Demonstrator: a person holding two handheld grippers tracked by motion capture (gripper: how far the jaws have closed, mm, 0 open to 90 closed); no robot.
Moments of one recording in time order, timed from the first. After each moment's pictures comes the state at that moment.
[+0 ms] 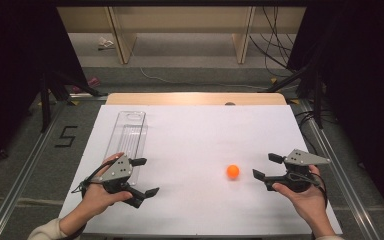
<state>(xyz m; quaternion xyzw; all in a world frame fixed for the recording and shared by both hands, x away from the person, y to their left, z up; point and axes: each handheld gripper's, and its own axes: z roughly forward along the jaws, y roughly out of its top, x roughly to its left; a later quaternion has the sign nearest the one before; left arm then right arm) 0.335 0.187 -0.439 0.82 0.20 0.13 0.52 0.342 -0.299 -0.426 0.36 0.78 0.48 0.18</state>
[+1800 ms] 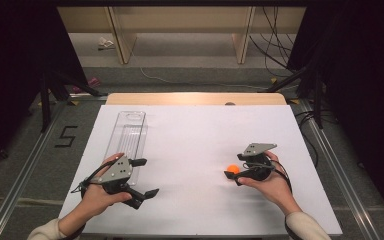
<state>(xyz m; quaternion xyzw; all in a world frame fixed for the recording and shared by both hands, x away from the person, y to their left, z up) 0.333 0.187 -0.437 0.82 0.20 0.13 0.52 0.398 -0.227 -0.464 0.31 0.86 0.39 0.11</state>
